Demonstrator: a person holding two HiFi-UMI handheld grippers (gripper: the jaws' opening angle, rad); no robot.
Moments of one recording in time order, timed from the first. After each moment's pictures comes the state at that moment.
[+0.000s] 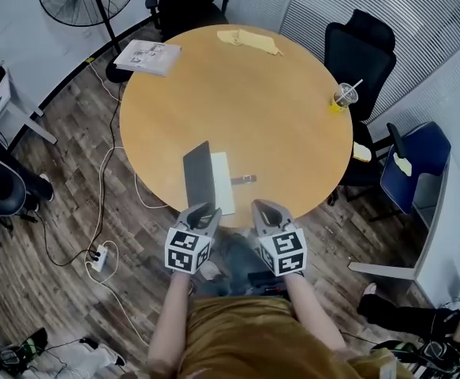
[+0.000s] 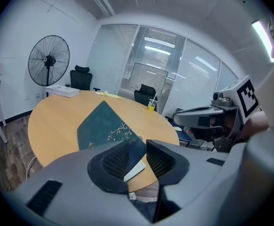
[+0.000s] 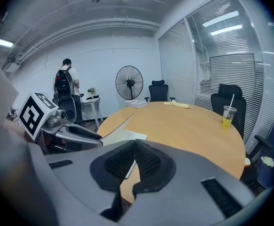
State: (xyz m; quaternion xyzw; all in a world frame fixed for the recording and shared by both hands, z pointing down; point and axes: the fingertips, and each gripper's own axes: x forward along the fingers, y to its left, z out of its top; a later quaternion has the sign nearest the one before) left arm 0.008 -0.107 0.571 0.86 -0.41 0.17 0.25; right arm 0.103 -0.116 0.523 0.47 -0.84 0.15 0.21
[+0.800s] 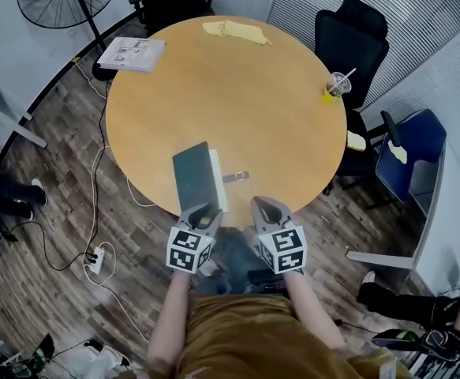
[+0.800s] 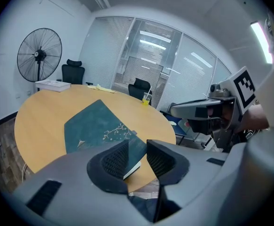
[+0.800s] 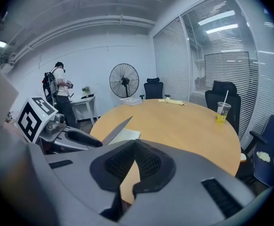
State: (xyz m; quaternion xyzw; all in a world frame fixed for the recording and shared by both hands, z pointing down) left arm 0.032 -0.109 0.593 0.87 -0.37 0.19 0.26; right arm 0.121 -0.124 0.534 0.50 -0.82 0.16 0.22
